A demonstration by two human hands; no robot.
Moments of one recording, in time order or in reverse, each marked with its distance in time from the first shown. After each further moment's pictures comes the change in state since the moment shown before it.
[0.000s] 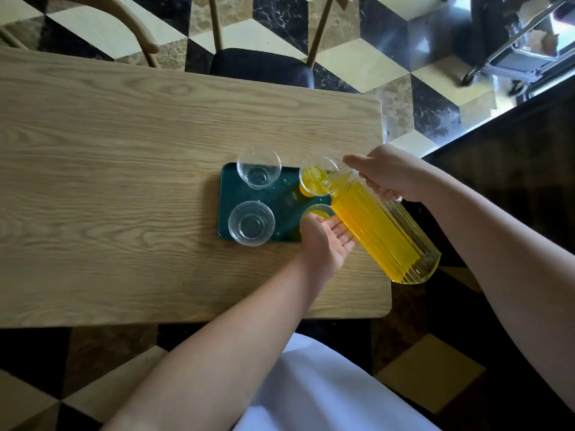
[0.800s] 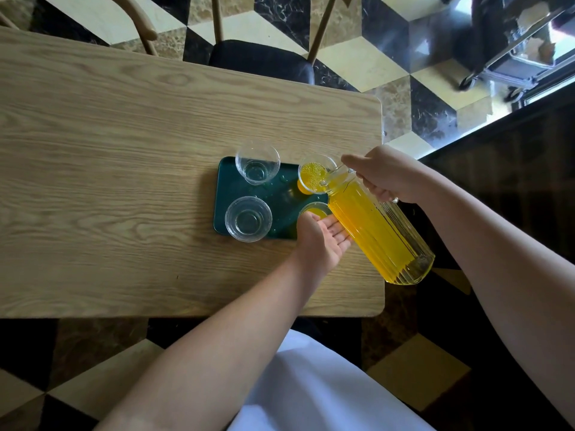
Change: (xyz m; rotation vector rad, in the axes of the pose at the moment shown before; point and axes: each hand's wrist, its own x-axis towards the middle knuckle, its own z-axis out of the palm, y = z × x) left_hand -0.004 0.005 0.001 -0.004 0.026 0.000; right_hand 0.001 -0.005 0.004 -0.010 -0.009 0.018
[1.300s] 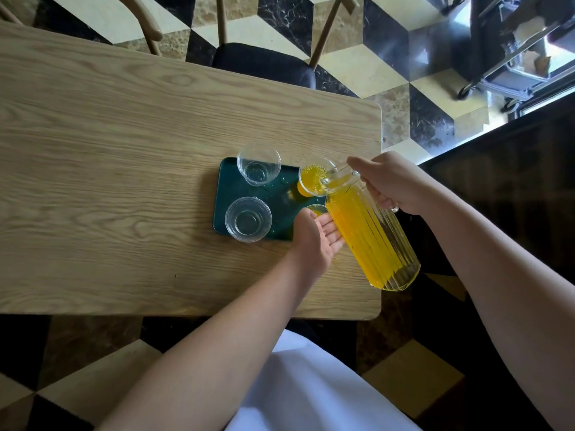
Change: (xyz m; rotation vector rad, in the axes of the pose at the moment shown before) left_hand -0.008 0.004 -0.003 0.081 0.011 0.096; right_hand -0.014 0.007 -0.002 0.114 0.039 -0.091
